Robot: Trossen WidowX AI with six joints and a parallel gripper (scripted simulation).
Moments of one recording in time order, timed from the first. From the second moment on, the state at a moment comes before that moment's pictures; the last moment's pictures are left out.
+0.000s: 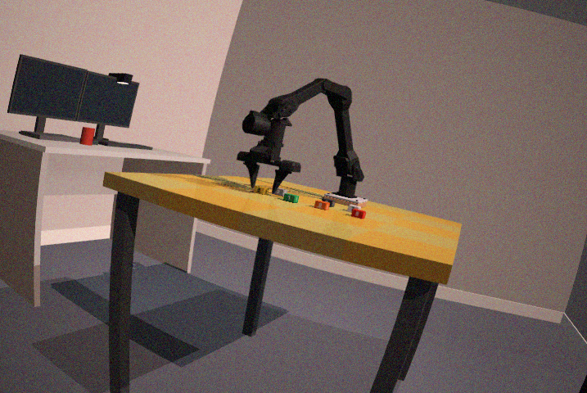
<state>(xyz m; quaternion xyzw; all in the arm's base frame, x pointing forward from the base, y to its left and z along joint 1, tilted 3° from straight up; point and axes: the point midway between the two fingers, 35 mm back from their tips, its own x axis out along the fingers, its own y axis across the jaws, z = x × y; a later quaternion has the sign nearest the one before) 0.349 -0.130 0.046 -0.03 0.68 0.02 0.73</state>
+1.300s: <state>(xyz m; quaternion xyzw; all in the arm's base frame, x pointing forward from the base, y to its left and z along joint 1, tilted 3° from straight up) 0.349 -0.130 0.046 -0.03 0.68 0.03 0.73</state>
